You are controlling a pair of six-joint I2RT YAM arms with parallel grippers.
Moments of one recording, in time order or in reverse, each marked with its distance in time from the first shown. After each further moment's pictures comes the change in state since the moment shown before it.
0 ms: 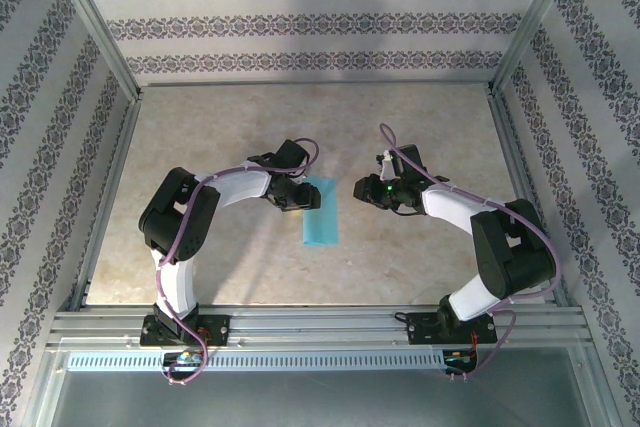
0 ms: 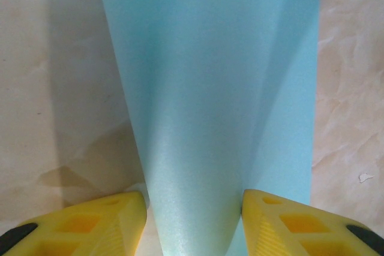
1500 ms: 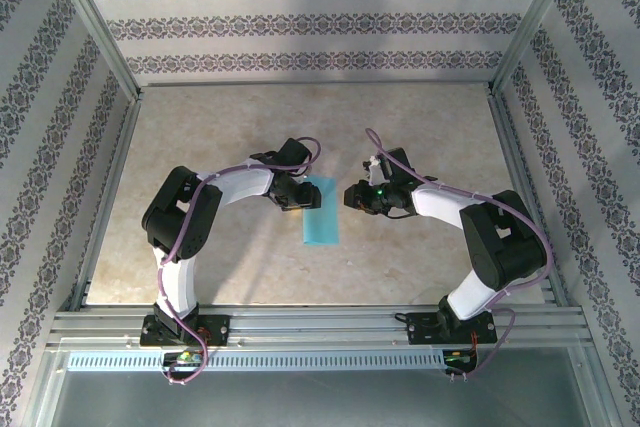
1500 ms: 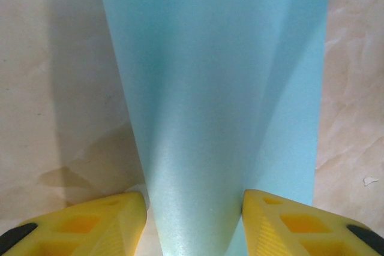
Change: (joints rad) left arm -0.006 0.021 0.040 -0.050 -0.014 0.003; right arm 0.059 0.065 0.019 0.004 -0.064 -0.003
